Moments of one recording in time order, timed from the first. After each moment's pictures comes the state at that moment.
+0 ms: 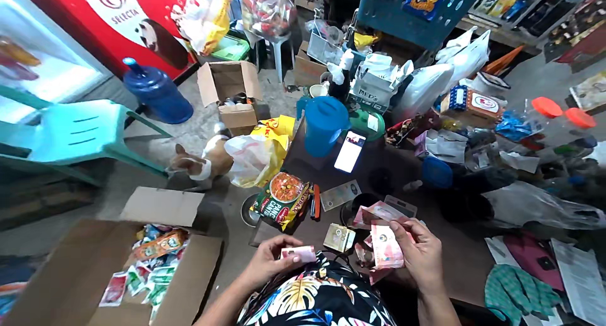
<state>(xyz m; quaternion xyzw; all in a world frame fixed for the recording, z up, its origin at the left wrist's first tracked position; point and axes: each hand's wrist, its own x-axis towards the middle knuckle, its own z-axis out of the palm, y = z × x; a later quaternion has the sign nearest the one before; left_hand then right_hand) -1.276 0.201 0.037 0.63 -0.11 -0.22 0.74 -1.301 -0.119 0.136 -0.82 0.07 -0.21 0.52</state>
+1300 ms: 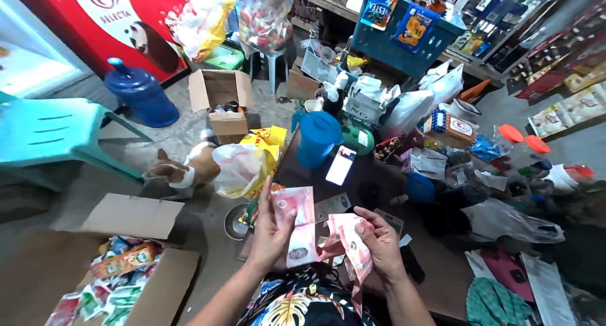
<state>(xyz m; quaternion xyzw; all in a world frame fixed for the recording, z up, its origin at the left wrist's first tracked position) -1.213 0.148 0.093 0.63 -0.06 0.04 0.77 -1.265 -0.077 0.147 -0.63 0.04 -0.04 0.78</state>
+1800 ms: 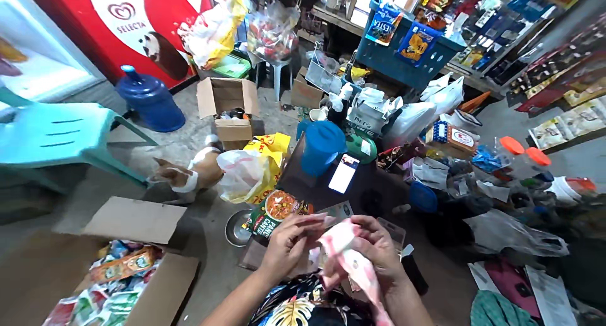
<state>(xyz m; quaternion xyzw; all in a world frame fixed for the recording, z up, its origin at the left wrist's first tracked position) -1.217 0.150 0.083 0.72 -0.25 0.09 0.64 -1.252 -0.069 0.157 -0.58 -0.08 0.05 0.81</state>
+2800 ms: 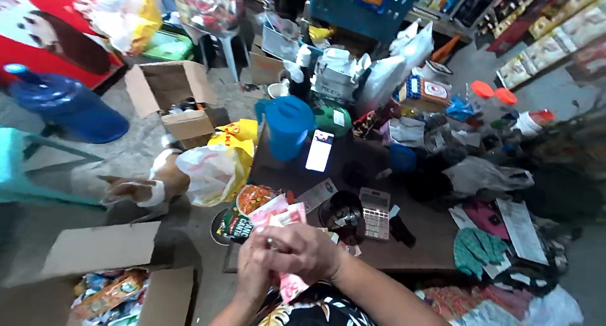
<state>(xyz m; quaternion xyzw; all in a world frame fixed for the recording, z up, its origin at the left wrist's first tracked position) -1.248 0.140 0.092 0.58 -0.01 -0.04 0.82 -1.234 0.002 0.128 -0.80 -0.39 -0.27 0.36</state>
